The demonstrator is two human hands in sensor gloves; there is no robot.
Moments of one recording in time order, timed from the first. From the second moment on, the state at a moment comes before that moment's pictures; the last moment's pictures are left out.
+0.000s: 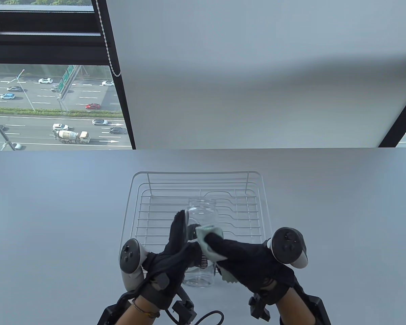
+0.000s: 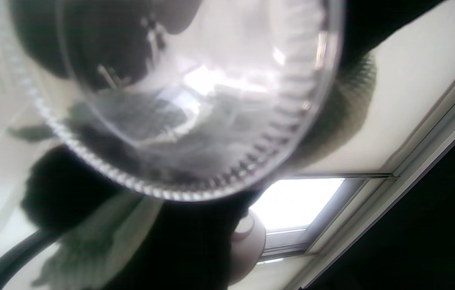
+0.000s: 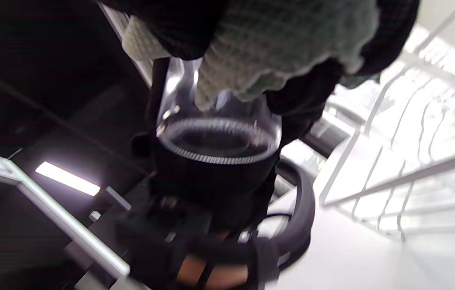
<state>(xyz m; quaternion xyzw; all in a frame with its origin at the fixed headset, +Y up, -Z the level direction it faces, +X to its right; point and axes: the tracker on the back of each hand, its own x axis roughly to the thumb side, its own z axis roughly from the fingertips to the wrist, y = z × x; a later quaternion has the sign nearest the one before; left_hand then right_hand) -0.139 -0.654 -0.282 -0.04 -0.26 0.75 0.61 0.095 -0.635 -0.292 0.47 0.18 0.71 0.49</state>
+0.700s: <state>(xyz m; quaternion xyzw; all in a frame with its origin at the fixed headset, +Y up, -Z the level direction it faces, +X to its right) -0.134 -0.649 -0.278 -0.07 -0.30 0.73 0.60 0.107 -0.632 -0.293 0.36 -0.01 0.75 0.56</state>
